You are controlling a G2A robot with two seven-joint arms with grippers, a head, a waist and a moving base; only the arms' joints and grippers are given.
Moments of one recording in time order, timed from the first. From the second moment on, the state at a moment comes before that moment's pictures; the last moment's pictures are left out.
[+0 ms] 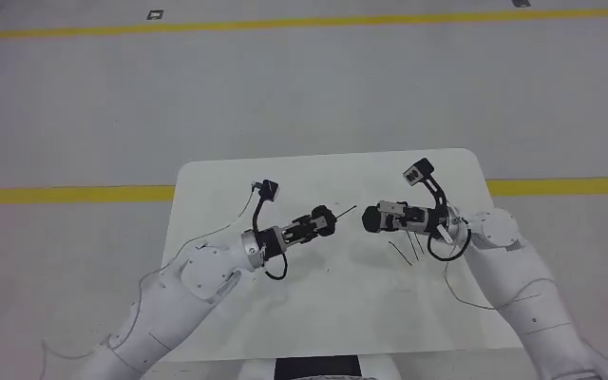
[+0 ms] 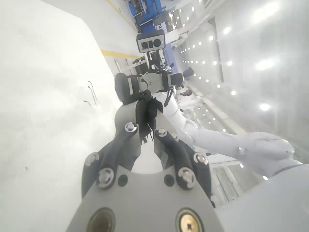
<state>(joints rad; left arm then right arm) 1.30 -1.02 -0.91 -1.73 -0.26 -0.34 -0.49 -1.22 -1.01 1.22 -1.36 0.68 -0.34 1.31</state>
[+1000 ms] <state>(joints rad) 1.29 -1.04 -0.94 -1.66 -0.55 -0.34 -0.77 -1.14 -1.02 1.04 -1.28 1.03 -0.28 1.39</state>
